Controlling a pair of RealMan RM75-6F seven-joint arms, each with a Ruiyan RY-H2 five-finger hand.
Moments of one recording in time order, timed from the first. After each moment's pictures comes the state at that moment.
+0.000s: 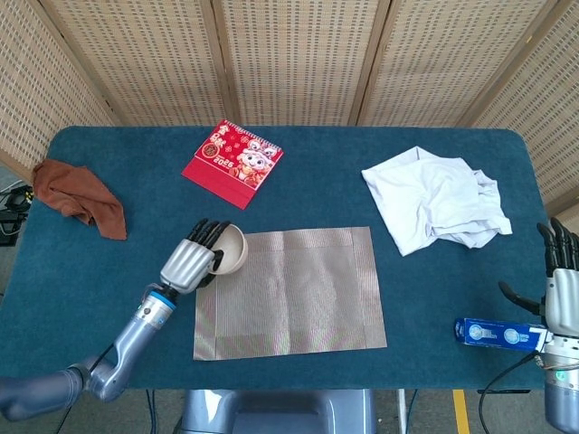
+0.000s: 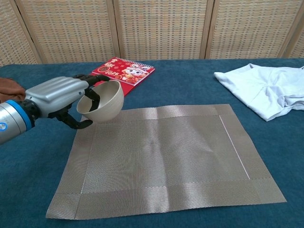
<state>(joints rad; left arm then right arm) -0.68 -1.66 -0.06 -1.30 1.39 1.10 0.27 0.13 -1.27 0.23 -1.42 -1.39 1.55 0.22</state>
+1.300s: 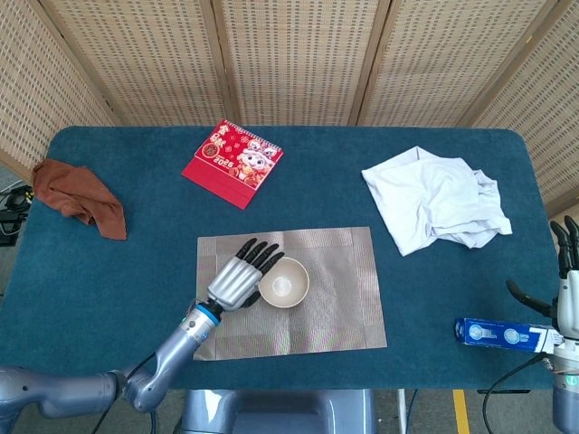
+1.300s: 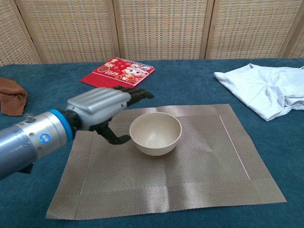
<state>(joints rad) -0.72 -1.73 -0.11 -1.47 1.27 1.03 0.50 0.11 -1.24 0.24 -1.45 -1.41 1.58 0.26</state>
